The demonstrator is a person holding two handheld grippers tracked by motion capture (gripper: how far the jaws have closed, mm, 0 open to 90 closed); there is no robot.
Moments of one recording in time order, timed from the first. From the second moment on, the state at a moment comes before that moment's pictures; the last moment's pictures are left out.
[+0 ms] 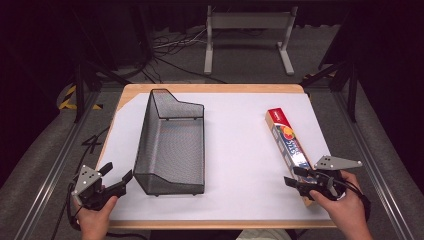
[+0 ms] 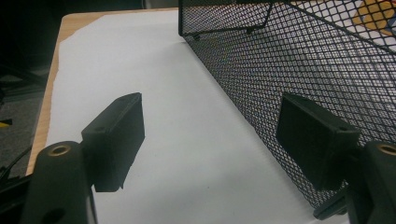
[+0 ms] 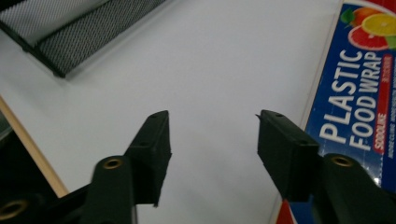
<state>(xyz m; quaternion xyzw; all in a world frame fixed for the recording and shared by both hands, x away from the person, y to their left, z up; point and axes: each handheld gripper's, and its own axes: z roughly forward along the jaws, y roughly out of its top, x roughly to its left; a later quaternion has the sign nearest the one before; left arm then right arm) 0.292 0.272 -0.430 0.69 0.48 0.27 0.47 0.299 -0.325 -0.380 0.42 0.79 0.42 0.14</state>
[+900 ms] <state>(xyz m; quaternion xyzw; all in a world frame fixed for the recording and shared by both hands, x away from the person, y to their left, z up) 0.290 0.275 -0.431 0.69 0.49 0.28 0.46 0.384 -0.344 -0.335 0.50 0.73 0.41 0.22</state>
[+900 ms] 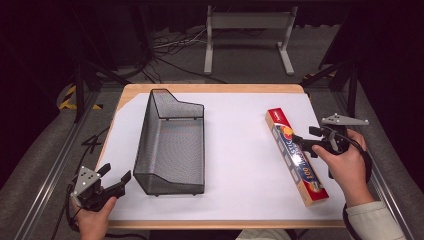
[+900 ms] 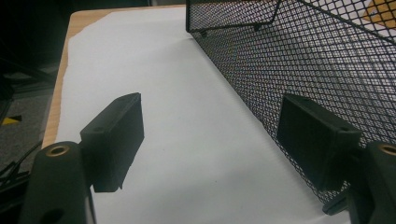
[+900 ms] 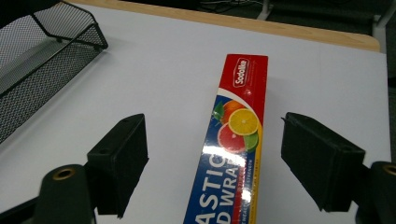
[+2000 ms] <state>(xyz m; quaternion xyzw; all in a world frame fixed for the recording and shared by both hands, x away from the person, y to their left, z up) 0.291 0.274 -0.433 0.69 0.49 0.28 0.46 0.429 -0.323 -0.391 0.58 0.77 0.24 0.13</state>
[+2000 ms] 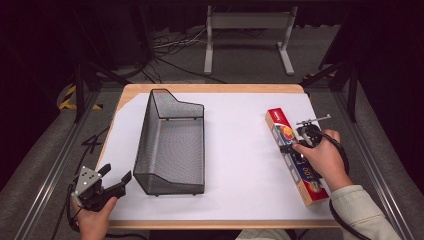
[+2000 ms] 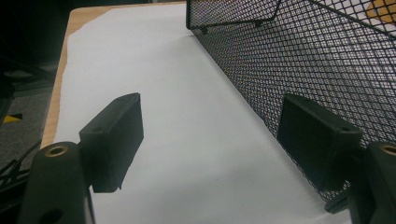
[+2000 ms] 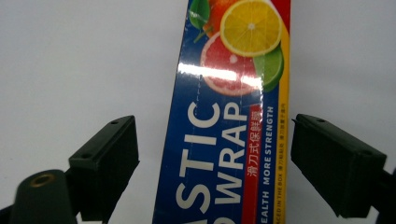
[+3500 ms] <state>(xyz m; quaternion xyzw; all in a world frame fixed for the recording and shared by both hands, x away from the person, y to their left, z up) 0.291 0.276 -0.434 0.68 0.50 0.28 0.46 0.423 -0.303 -0.343 0.63 0.75 0.20 0.11</state>
